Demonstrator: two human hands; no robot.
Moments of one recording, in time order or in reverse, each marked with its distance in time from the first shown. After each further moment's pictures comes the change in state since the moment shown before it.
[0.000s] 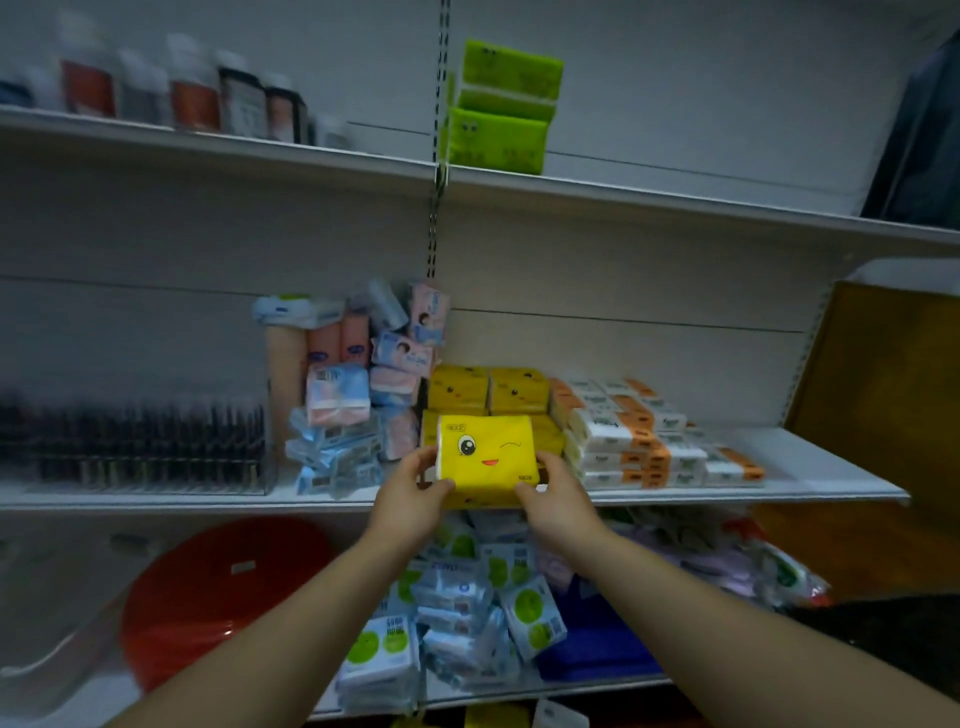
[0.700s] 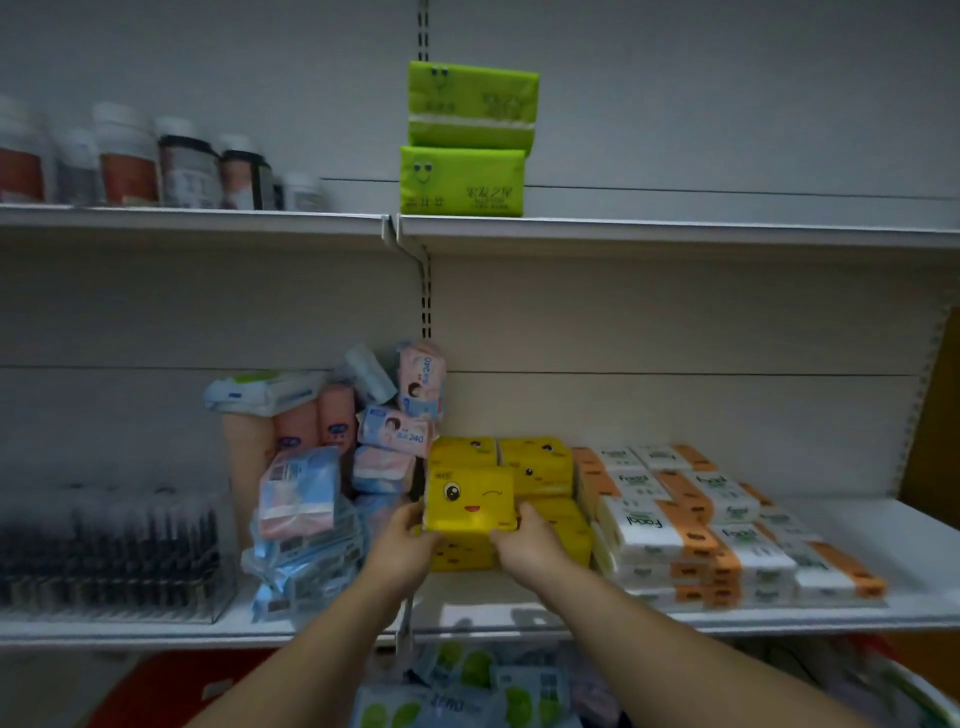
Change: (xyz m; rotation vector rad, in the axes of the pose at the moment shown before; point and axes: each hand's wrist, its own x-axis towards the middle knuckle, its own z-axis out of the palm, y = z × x) left_hand 0.138 -0.007 0.036 0.062 0.063 -0.105; right_hand 0.165 0.019 0.023 0.064 -0.149 0.122
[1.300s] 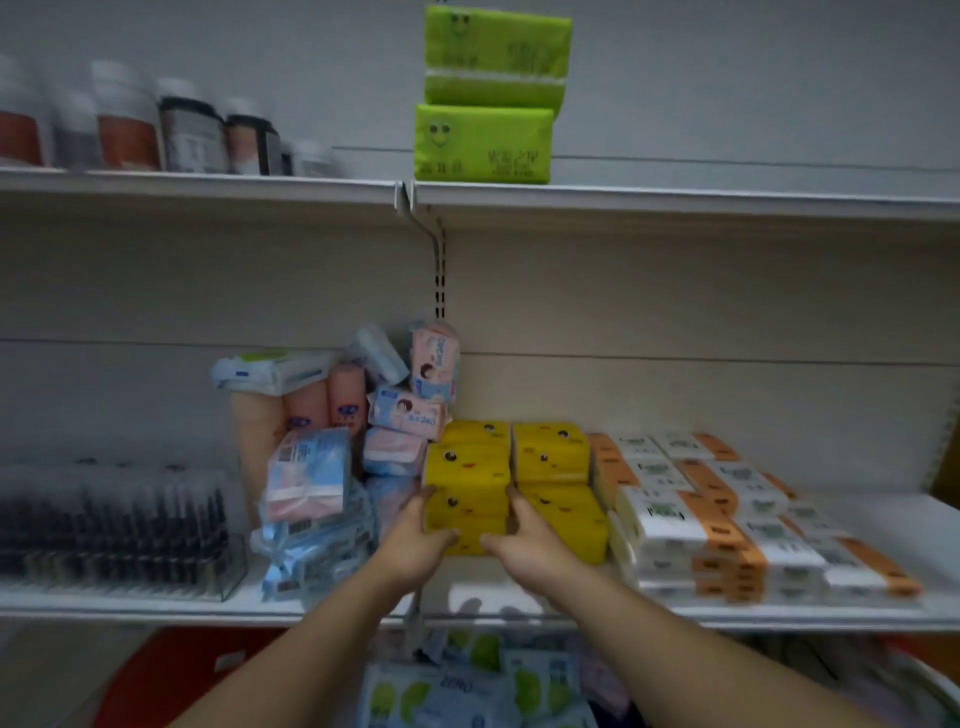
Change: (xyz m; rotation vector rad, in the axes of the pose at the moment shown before) left_hand 0.016 -0.021 -0.005 0.098 -0.102 0.055; right_hand 0.037 0.040 0.025 0.016 -0.162 -0.067
